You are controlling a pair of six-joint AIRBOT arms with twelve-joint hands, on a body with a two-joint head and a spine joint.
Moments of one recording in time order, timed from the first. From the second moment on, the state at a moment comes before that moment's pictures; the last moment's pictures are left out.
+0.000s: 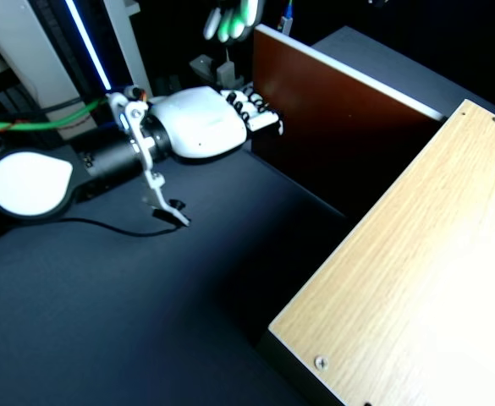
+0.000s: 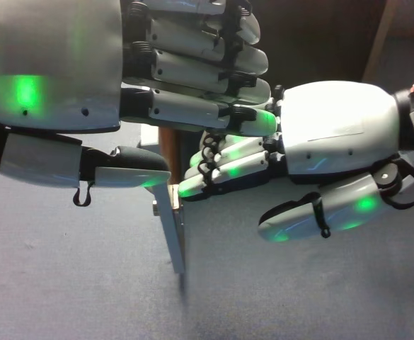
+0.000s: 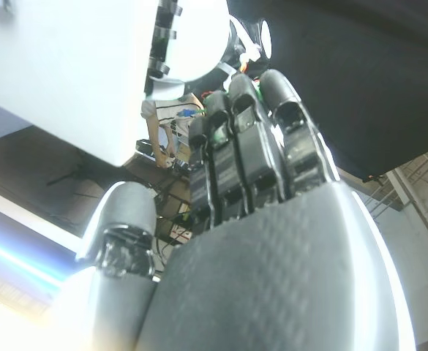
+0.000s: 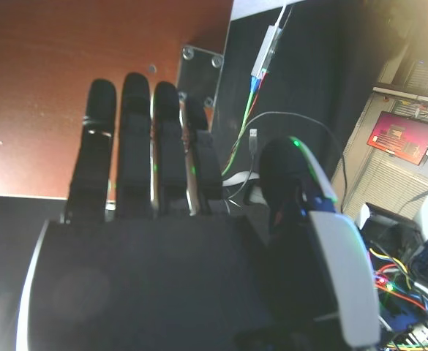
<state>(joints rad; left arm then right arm) -0.01 -0.77 1.07 1.51 -1.04 0.14 -0.36 -1.21 1.36 -1.16 0.94 -0.01</state>
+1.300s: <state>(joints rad) -0.01 -0.77 1.07 1.51 -1.03 0.14 -0.35 -1.29 1.42 -1.15 0.88 -0.01</state>
